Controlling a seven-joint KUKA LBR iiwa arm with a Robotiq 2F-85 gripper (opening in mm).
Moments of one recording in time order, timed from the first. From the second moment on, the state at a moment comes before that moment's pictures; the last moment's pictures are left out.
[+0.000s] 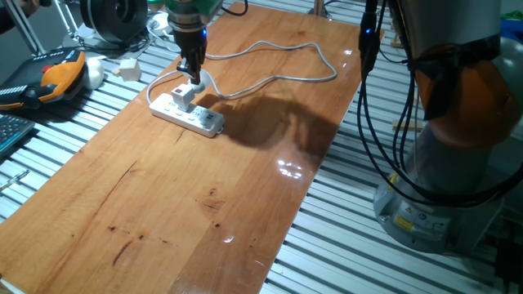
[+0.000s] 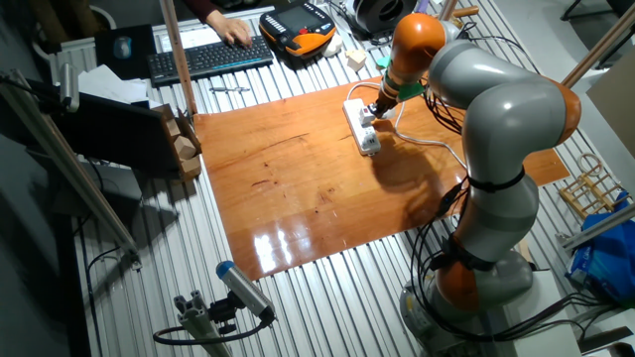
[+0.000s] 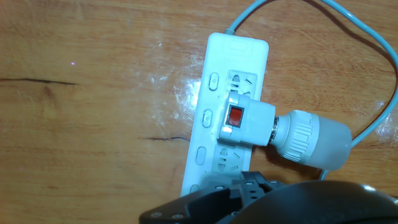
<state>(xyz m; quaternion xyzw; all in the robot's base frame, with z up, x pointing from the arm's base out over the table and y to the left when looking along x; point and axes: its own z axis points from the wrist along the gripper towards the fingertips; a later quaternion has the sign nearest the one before) 0.609 -0.041 0.149 -0.08 1.00 0.00 0.05</state>
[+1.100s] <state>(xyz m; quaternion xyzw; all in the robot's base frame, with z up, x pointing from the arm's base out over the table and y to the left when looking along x) 0.610 -0.042 0.149 -0.08 1.00 0.01 0.05</state>
